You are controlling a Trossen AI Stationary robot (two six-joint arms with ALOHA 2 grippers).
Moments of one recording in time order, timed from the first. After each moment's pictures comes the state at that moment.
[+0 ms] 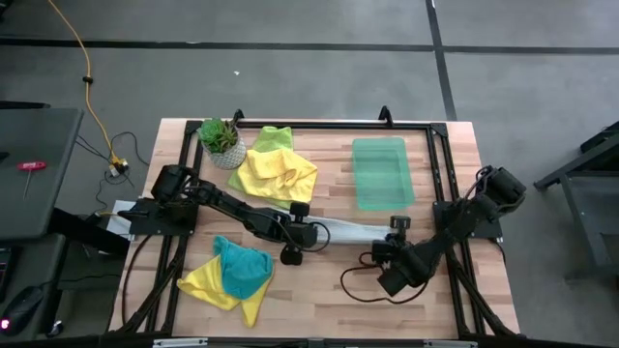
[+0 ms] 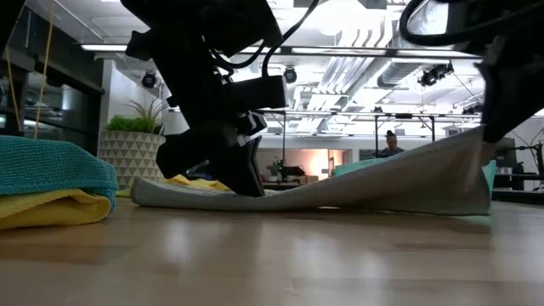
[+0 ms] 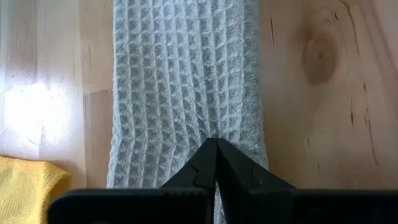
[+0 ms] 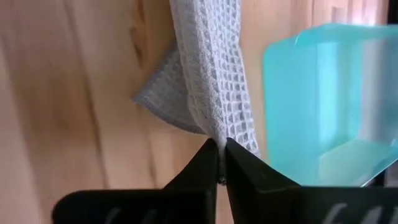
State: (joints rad) left arm -0.12 1.95 1.11 -0.27 -0.29 0.04; right arm 0.70 1.67 1.11 -1.20 0.49 0.78
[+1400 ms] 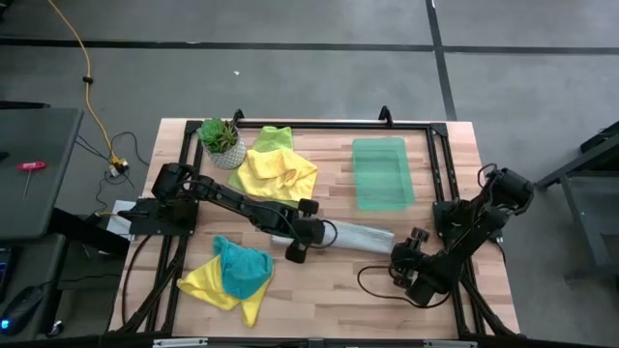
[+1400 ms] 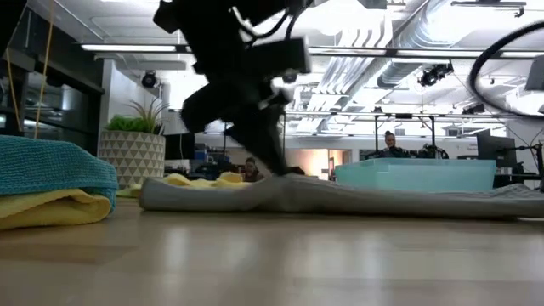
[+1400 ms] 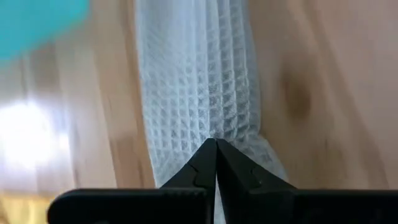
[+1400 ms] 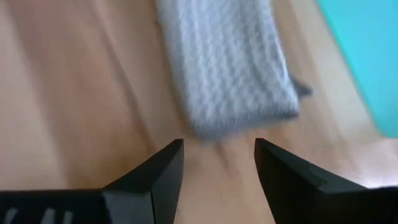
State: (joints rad) left arm -0.09 1.95 1.28 -0.44 -0.23 0.16; right arm 0.92 1.63 0.75 -0.81 0.57 1.28
